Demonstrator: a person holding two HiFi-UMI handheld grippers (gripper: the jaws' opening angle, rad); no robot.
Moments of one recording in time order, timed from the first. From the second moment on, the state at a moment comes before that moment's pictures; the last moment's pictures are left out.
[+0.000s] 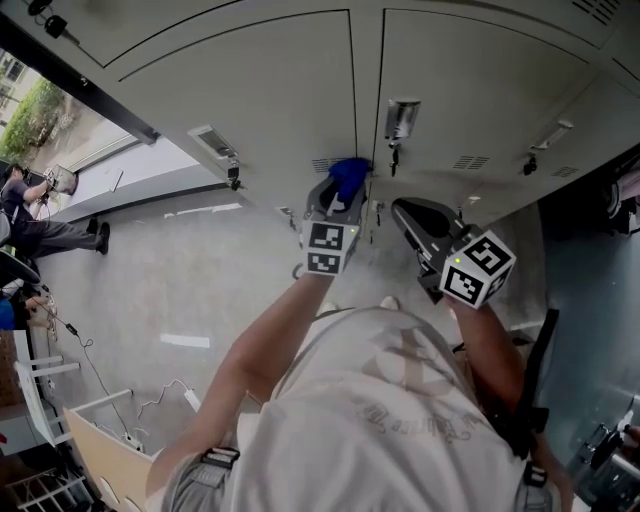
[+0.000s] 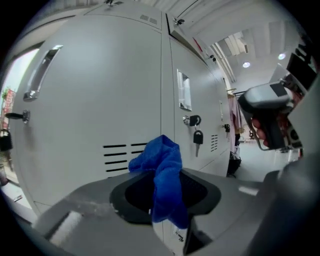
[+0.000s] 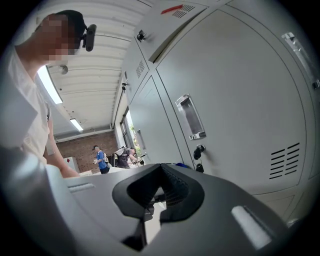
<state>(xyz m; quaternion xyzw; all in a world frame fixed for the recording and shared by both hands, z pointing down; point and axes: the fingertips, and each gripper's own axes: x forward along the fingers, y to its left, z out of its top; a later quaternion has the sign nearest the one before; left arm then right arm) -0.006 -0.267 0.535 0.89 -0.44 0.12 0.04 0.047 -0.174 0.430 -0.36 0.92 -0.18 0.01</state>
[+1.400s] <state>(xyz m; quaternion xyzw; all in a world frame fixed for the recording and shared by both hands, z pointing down) -0.263 -0.256 0.522 0.83 -0.54 0.09 0.07 -0.080 -0.173 0.439 -0.33 0.93 -0.17 -0.02</state>
